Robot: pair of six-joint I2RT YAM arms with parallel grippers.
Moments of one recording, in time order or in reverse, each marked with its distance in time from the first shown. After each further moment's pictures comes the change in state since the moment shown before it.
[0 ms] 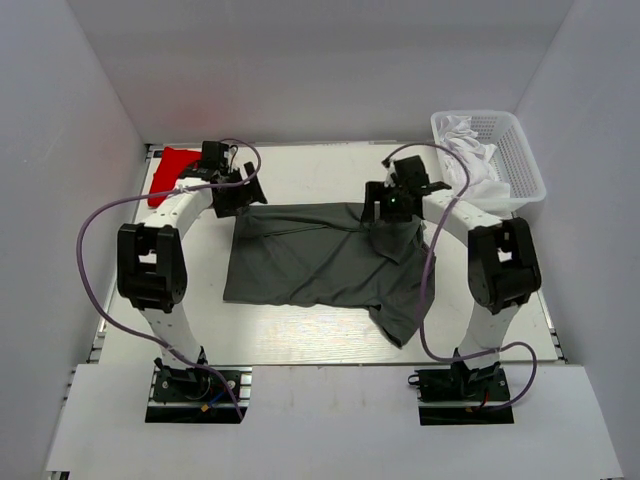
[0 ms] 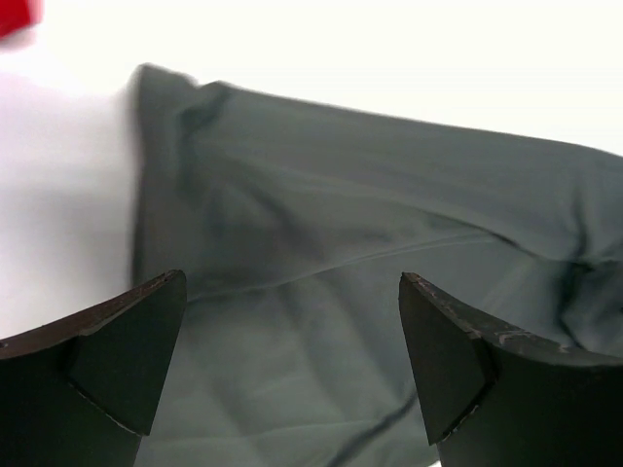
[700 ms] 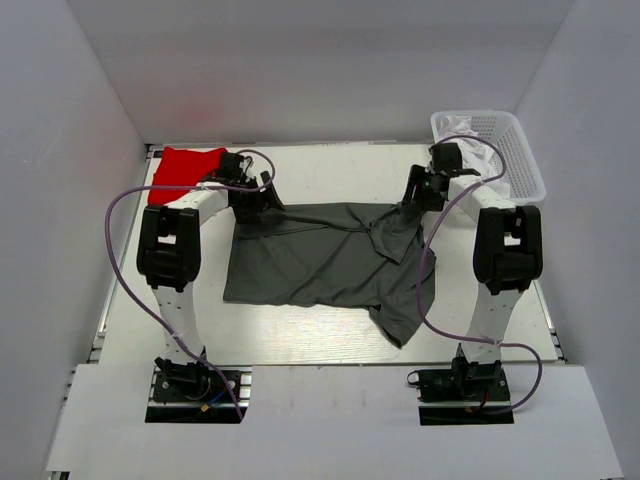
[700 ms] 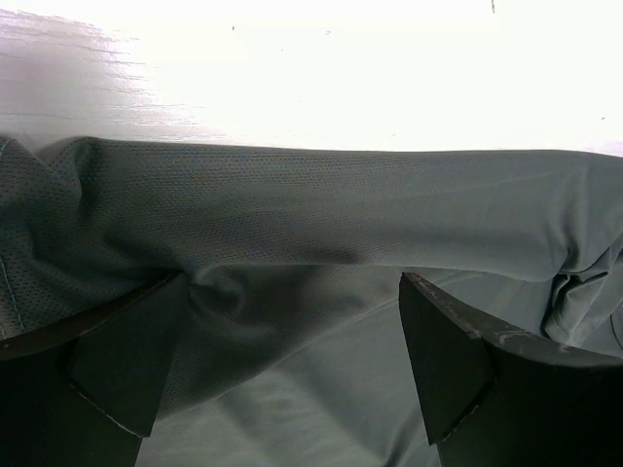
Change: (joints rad) left arm -0.031 0.219 0.014 0.200 0.166 -0.055; right arm -0.233 0.096 0.146 -0.062 0.134 0.082
